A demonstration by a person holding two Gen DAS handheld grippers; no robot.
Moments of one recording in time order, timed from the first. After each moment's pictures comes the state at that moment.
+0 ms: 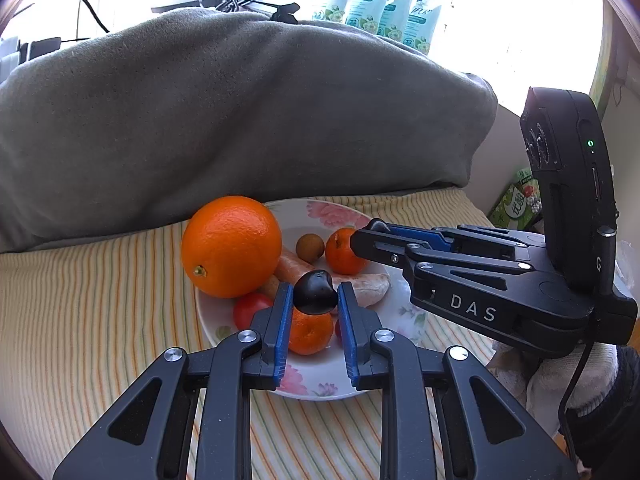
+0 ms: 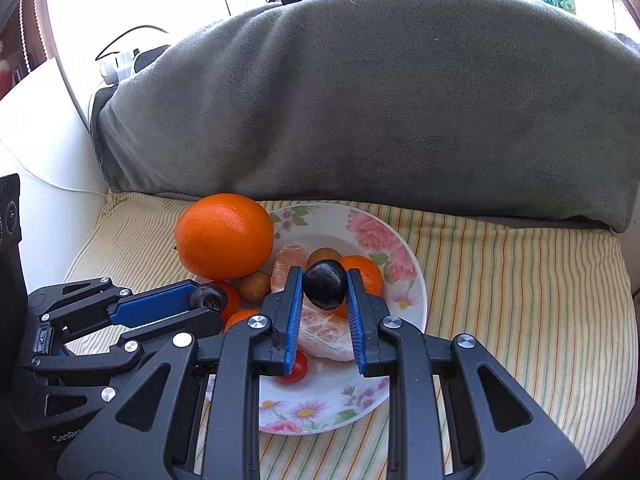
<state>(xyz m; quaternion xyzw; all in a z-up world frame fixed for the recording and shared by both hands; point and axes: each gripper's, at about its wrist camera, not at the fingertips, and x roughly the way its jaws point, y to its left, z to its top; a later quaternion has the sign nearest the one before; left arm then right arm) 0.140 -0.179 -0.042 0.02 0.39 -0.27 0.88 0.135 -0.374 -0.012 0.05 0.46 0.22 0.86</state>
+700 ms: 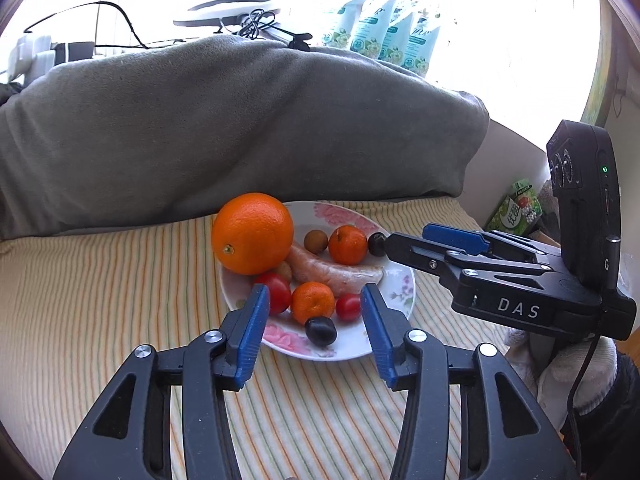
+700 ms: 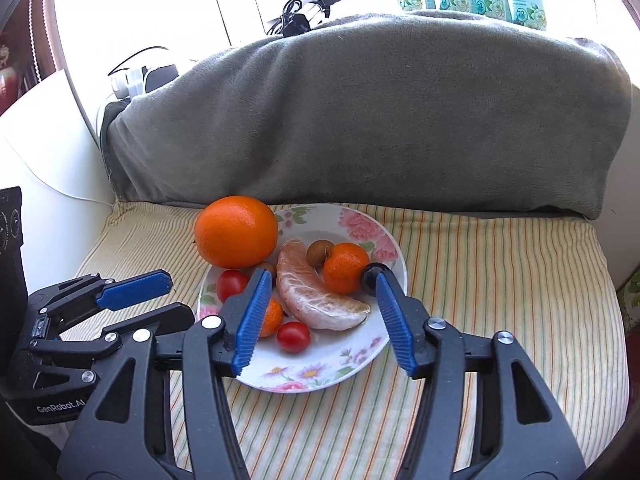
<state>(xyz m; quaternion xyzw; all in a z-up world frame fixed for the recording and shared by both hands) 0.110 -0.155 -0.026 0.00 0.37 -0.26 0.89 0.101 -0.392 0.011 0.06 0.44 0.20 0.87</state>
